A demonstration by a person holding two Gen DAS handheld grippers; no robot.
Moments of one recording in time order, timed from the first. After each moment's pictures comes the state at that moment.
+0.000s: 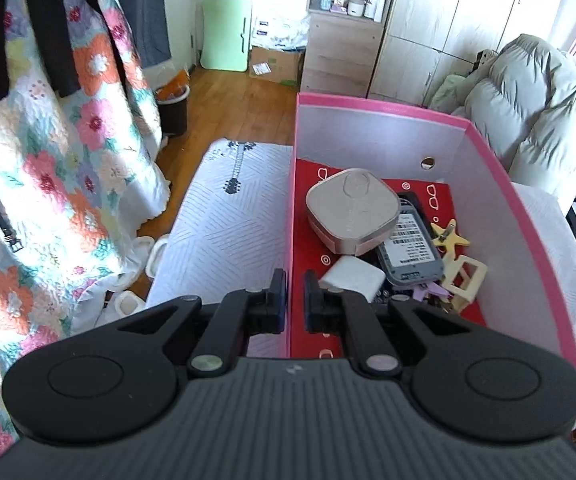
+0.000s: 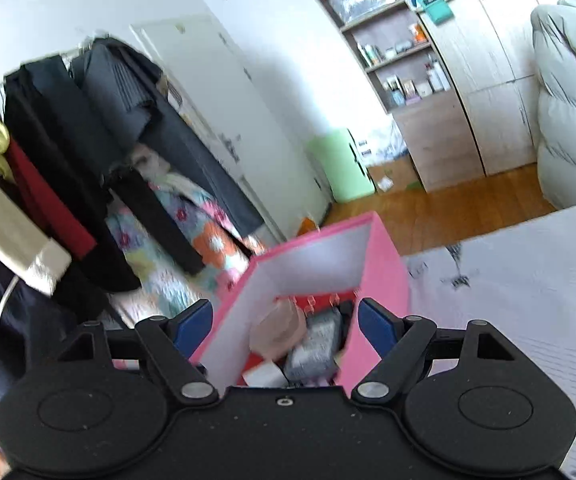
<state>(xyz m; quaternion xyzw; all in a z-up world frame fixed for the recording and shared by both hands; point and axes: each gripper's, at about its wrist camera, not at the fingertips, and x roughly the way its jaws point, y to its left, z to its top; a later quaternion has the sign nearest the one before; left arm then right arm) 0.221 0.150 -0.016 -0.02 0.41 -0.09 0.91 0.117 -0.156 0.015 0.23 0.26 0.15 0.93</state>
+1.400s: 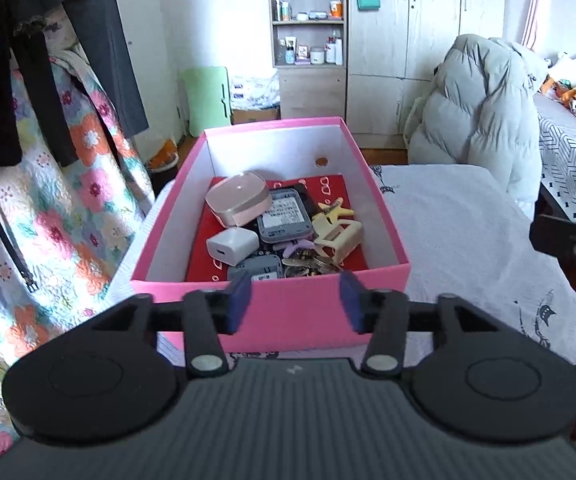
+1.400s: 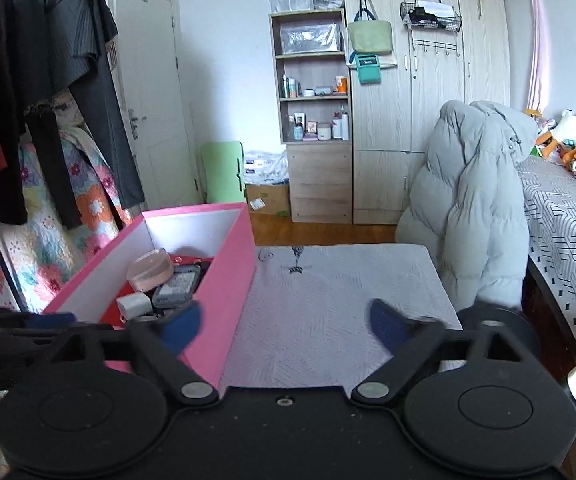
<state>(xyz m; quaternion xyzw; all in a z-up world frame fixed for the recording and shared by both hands) 0.071 0.041 0.003 0.06 0.31 -0.10 0.94 -0.002 -0.154 0.032 0.06 0.25 -0.04 0.97</state>
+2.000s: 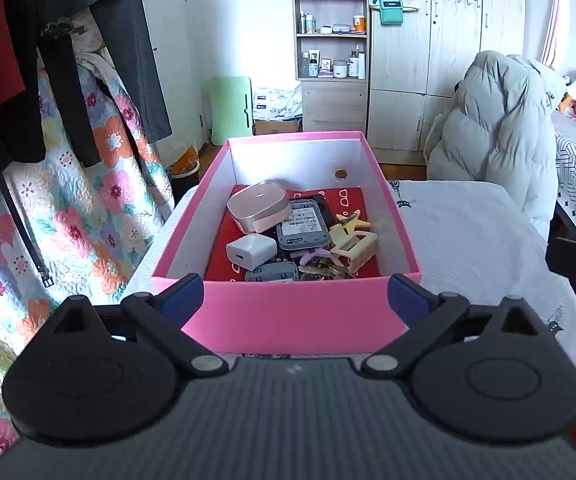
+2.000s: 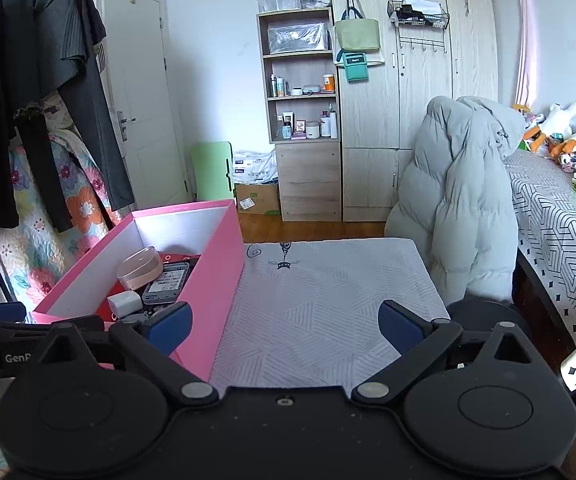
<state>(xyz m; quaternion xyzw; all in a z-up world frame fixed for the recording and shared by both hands) 0.061 0.044 0.006 0.04 0.30 -0.07 0.95 -0.009 -0.161 0.030 0.07 0.25 -0.05 0.96</state>
